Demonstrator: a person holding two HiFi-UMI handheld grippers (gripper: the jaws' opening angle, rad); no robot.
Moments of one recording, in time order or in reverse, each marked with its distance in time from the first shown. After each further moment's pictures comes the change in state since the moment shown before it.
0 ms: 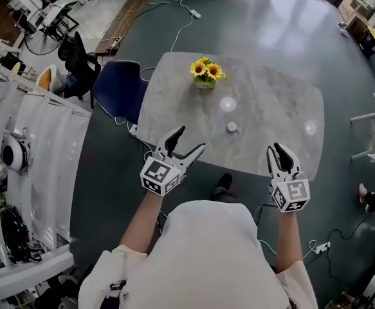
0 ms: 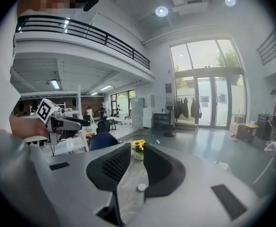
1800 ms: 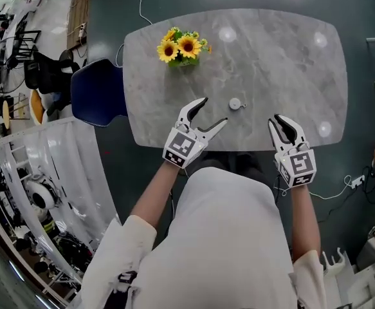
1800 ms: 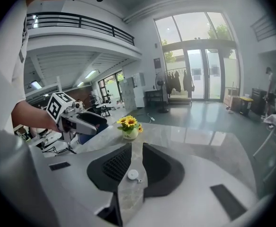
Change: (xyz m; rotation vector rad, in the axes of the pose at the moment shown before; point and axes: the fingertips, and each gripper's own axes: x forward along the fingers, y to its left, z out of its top) left arm 0.230 0.049 -0.107 0.077 0.352 -0.353; right arm 0.143 -0.087 -0.113 0.191 0.259 -0.039
